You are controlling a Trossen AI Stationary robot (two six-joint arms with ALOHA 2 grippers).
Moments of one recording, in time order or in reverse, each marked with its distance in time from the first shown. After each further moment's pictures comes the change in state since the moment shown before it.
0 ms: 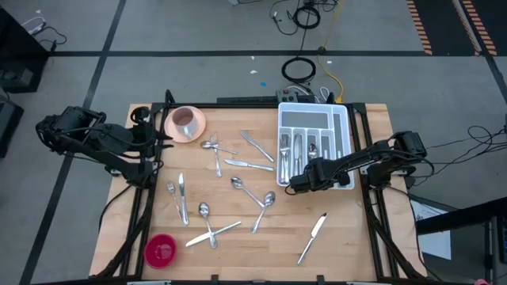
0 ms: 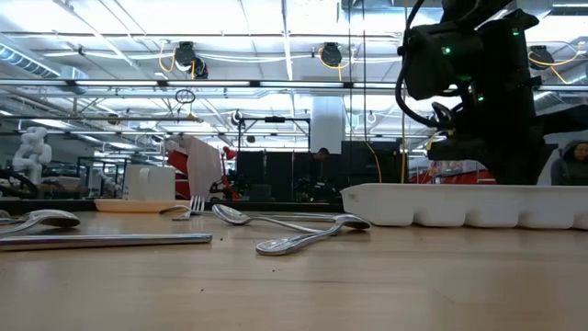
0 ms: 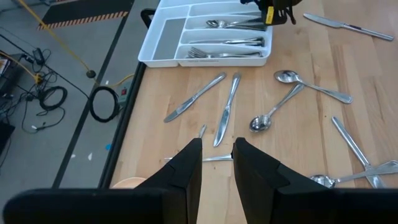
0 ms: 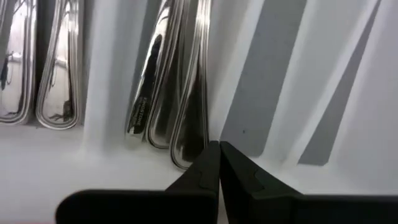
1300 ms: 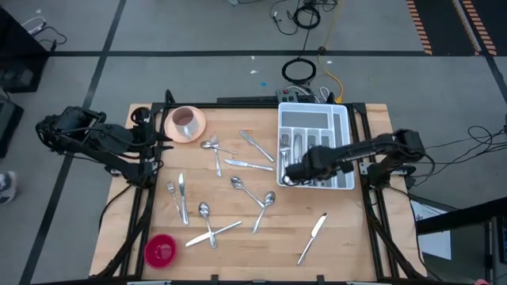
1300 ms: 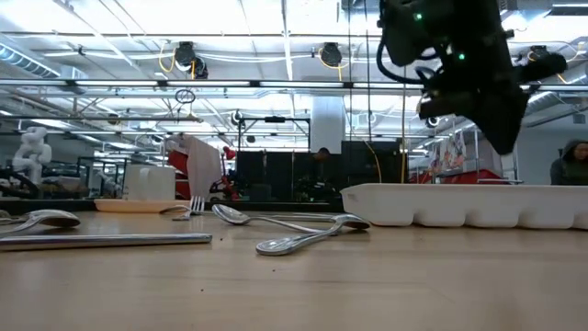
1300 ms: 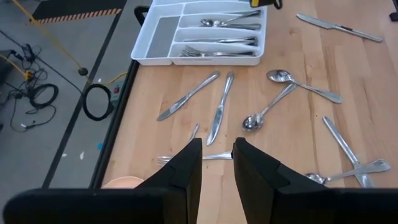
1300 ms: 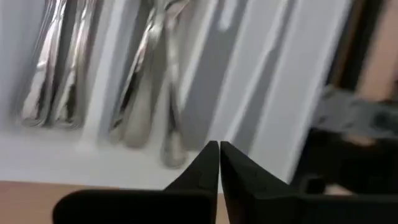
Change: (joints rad) left arm 0.000 0.000 0.000 -0.001 0.025 -0.013; right arm -0.076 0.002 0.251 -0.384 0.051 -0.136
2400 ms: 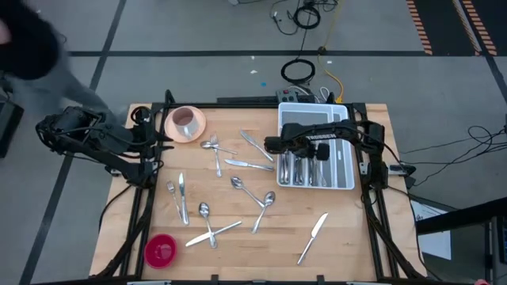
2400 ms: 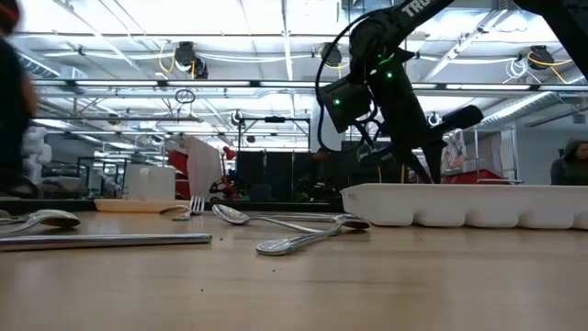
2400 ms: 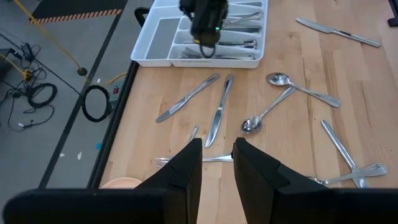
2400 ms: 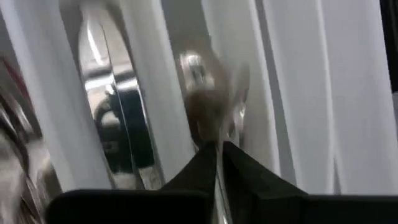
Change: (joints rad) left arm 0.000 0.000 0.000 0.010 0.001 -0.013; right arm -0.323 0.350 0.226 0.069 0.123 0.213
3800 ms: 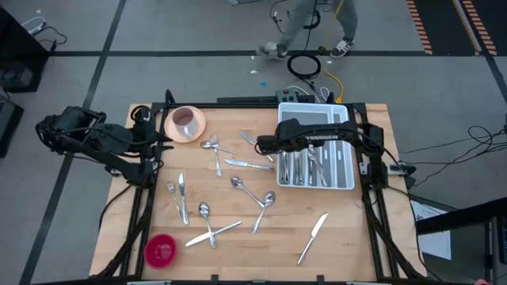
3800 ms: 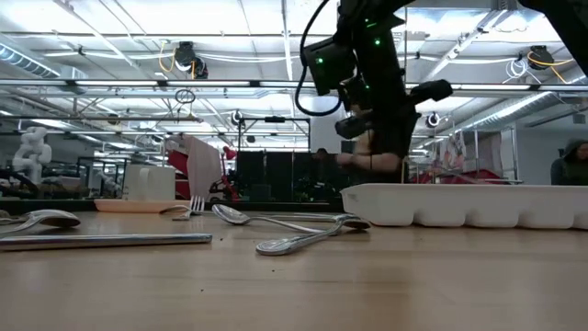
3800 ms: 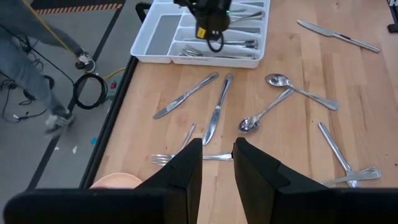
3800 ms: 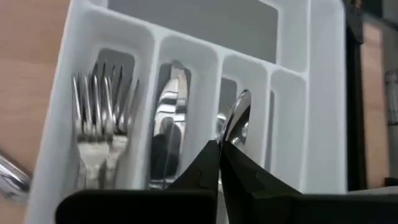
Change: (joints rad) left arm 0.000 0.000 0.000 -0.008 0.002 -0.045; right arm 0.062 0.000 0.209 -0.112 0.223 -0.301
